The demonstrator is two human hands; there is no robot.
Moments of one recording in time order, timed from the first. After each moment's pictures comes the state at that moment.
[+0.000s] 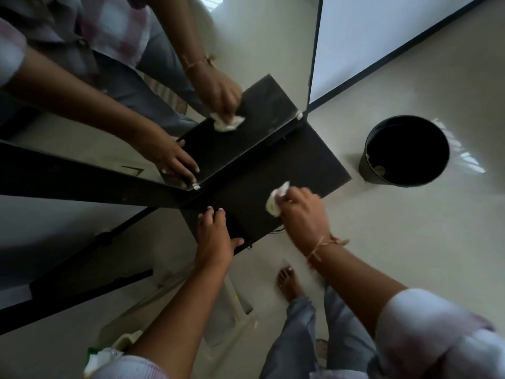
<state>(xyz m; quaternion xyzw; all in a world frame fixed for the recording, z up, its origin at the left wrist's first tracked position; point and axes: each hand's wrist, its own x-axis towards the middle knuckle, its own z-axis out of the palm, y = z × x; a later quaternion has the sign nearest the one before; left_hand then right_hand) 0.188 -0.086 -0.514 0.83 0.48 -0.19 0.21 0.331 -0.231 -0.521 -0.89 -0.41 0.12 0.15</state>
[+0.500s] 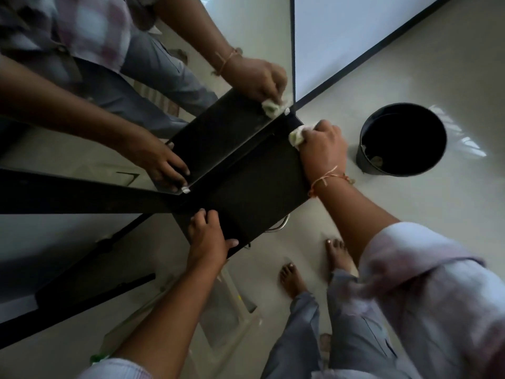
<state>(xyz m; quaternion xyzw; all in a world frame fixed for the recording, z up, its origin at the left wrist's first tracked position) 0.194 -0.084 -0.512 0.84 0.47 -0.23 0.17 0.449 -0.195 -0.536 -0.96 -0.22 0.05 0.18</state>
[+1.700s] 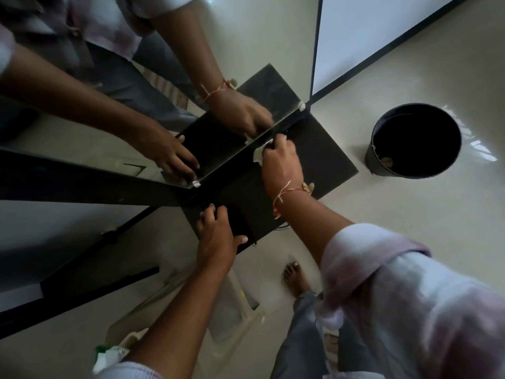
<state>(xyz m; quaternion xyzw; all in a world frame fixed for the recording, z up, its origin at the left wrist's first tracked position) 0.187 -0.085 -0.511 0.85 0.46 -0.17 0.17 0.372 -0.124 -0.525 -0.89 -0.24 0.17 0.35</state>
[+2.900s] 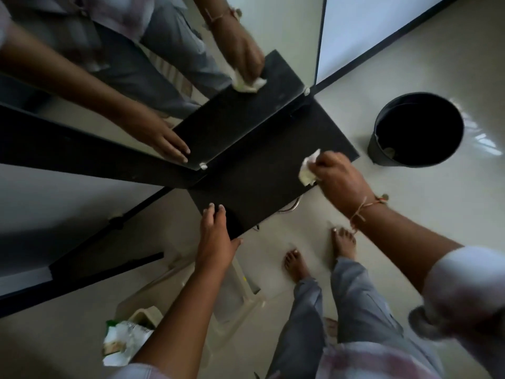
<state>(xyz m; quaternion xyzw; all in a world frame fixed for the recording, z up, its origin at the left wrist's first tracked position) 0.139 -0.099 -0.504 0.84 0.46 -0.18 0.22 0.388 -0.263 -0.538 -0.85 -0.47 0.11 0.19</state>
